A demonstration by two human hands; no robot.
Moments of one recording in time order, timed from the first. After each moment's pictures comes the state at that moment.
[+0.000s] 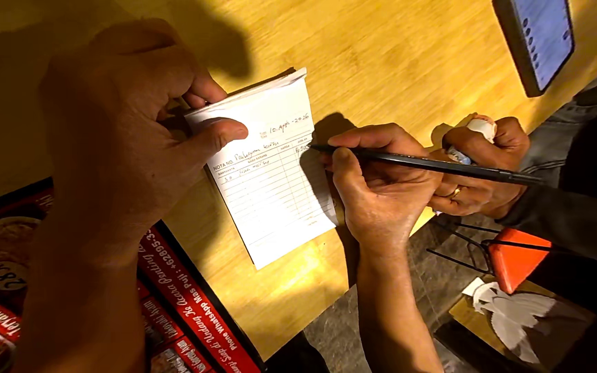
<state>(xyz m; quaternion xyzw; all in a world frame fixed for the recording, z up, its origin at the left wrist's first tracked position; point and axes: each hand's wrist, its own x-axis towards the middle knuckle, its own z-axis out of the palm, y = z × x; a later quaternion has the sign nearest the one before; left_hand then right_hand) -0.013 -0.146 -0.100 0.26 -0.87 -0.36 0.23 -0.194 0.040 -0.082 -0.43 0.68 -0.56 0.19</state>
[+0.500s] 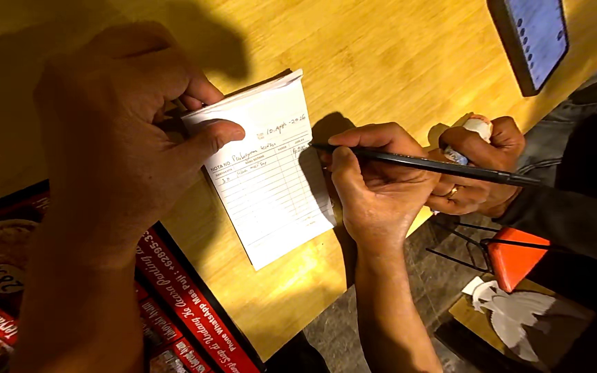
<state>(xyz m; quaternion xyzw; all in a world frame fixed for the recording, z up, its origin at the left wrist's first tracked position) -0.013 -0.145 -0.099 0.26 -0.87 -0.36 0.23 -0.193 0.038 -0.083 -0.42 0.69 -0.57 0.18</state>
